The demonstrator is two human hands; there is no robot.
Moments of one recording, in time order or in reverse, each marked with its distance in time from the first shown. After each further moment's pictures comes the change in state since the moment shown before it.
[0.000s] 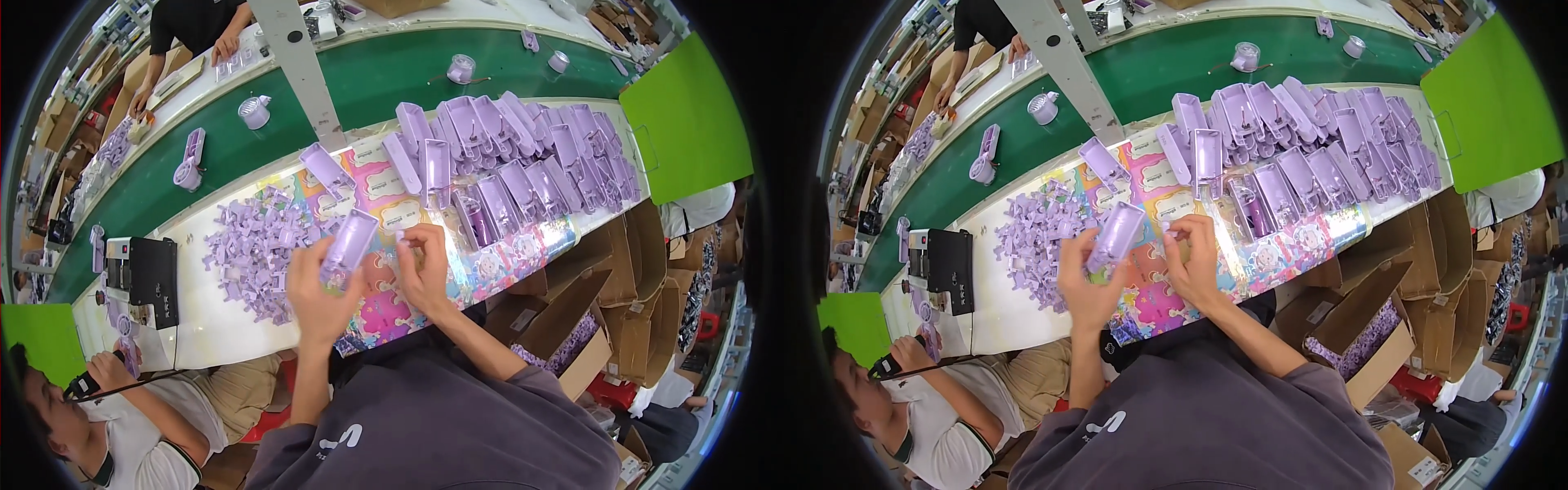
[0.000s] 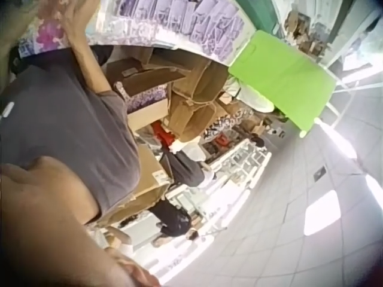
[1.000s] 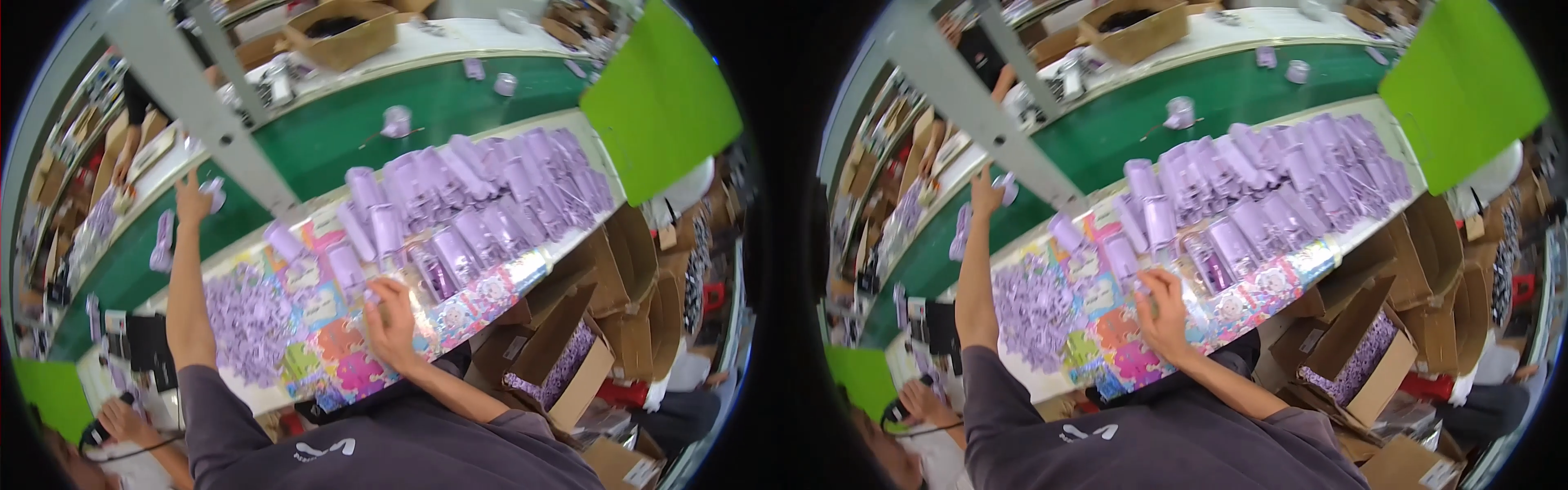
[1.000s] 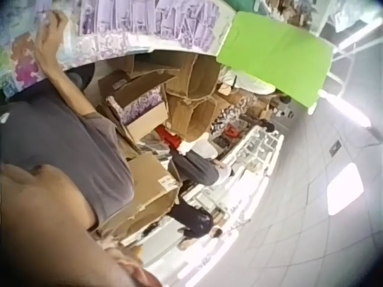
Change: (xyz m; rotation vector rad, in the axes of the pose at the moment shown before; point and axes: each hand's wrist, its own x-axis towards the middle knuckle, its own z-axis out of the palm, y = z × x) left_hand 0.329 -0.271 -0.011 0.745 -0.062 -0.066; right_hand 0.005 -0.006 -0.003 -0.092 0.102 0.046
